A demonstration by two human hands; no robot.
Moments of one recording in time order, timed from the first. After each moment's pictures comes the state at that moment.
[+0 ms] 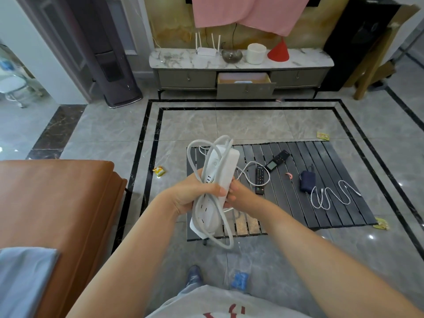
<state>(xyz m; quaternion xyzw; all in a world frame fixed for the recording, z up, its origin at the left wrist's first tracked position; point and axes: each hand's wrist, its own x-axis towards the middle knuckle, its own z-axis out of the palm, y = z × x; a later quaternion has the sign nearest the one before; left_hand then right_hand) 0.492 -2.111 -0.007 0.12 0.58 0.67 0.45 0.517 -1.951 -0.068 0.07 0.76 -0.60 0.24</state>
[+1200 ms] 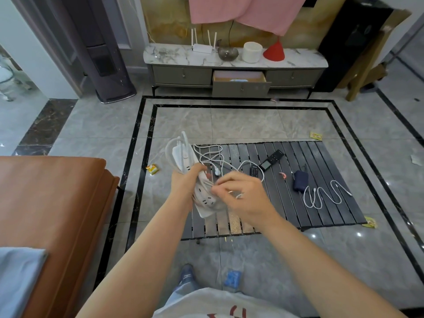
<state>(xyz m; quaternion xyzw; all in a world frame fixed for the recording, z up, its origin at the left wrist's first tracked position) 0.478 -2.087 -0.046 -0.23 0.60 0.74 0.19 0.557 -1.943 -0.033 -0.08 0.87 -0.48 -0.12</state>
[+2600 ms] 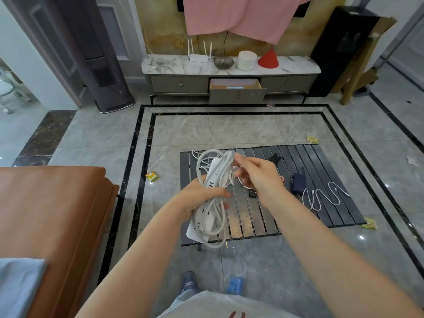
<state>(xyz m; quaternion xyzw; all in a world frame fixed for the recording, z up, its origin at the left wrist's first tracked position) 0.497 -2.091 -0.022 0.01 0.65 0.63 0.42 0.527 -1.920 -0.001 0.27 0.64 -0.72 0.01</state>
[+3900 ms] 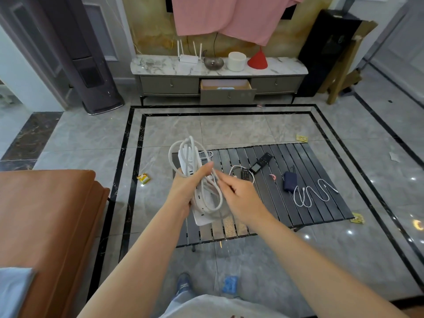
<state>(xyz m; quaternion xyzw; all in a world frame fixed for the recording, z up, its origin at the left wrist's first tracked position) 0.493 -2.082 -0.028 -0.14 0.59 0.75 0.25 0.565 -1.947 -0.023 0.03 0.87 -0.49 -0.04</state>
